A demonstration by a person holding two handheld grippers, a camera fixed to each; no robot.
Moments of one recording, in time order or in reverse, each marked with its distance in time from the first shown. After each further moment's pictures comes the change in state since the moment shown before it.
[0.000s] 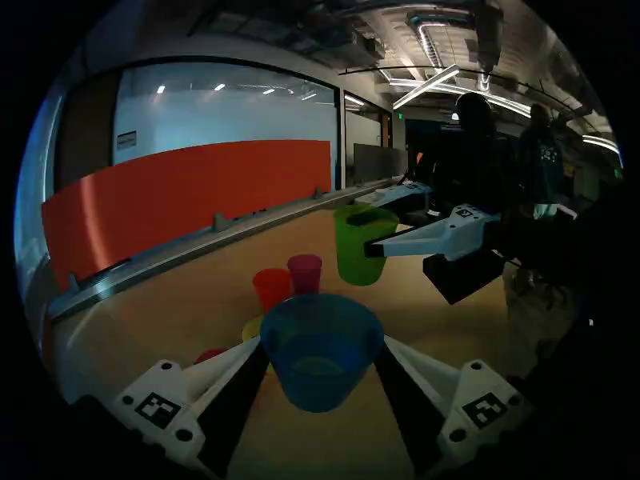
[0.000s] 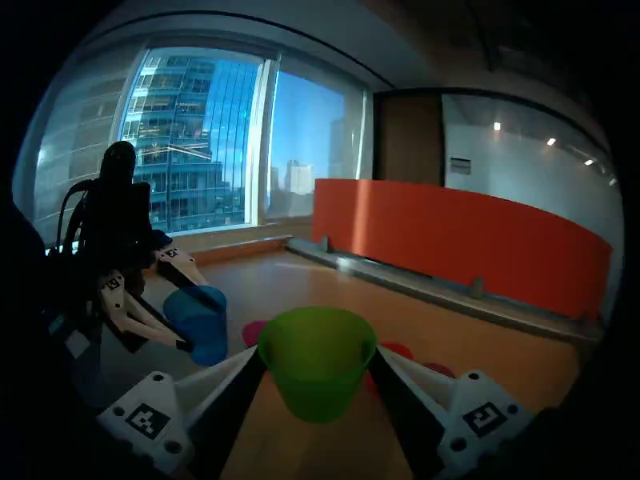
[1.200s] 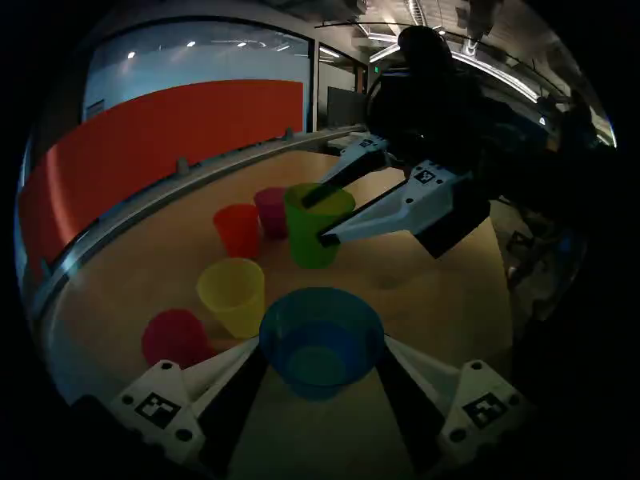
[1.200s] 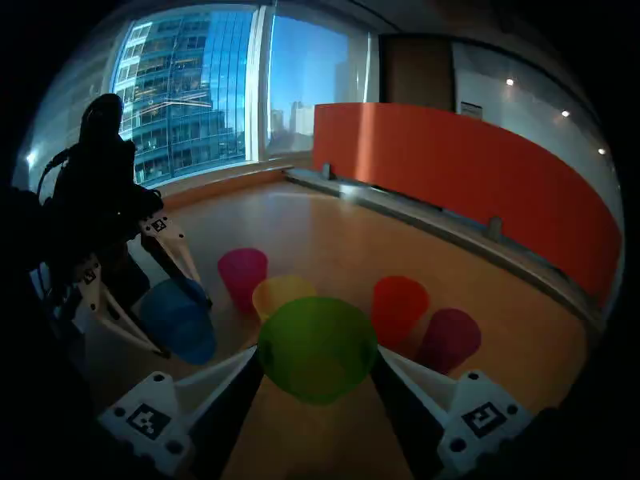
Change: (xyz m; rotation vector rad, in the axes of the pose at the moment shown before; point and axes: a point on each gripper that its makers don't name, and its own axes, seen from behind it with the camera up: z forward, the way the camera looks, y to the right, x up) left arm -0.076 0.016 0.041 -0.128 -0.229 0.026; right arm -0.090 0.023 0.034 0.030 -0.280 0.010
